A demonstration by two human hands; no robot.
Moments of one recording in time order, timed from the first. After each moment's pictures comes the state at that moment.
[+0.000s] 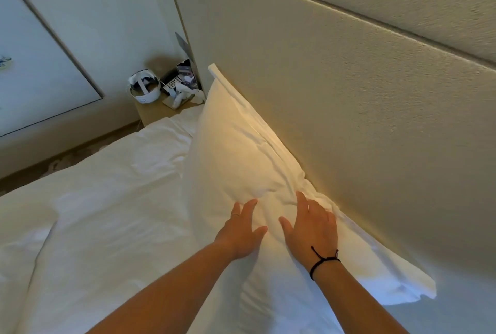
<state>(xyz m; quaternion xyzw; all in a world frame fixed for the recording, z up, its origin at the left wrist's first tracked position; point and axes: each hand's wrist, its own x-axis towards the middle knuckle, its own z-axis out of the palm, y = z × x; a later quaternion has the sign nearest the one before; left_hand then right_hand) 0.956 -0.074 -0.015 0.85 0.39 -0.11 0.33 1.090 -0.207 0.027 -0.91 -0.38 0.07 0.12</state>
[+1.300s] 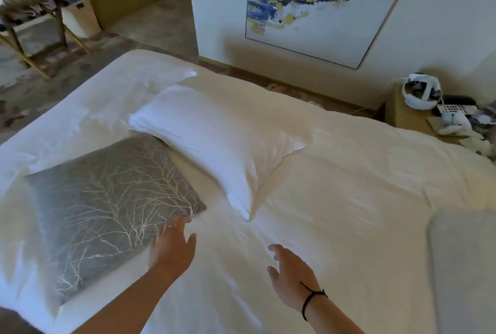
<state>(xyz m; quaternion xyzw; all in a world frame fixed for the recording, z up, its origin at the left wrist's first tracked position) 0.163 -0.113 -0.066 0.46 0.86 0.12 0.21 0.443 -0.070 -0.050 -0.58 -0.73 0.35 -0.06</state>
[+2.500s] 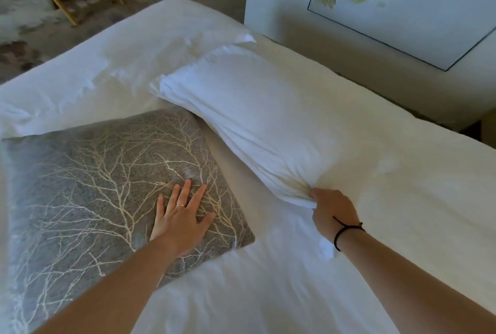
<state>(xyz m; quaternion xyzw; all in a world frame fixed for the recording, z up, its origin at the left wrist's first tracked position) -0.024 -0.004 -0.246 0.49 0.84 0.02 0.23 0.254 0.170 -0.179 -0.55 -0.82 0.15 -0.07</state>
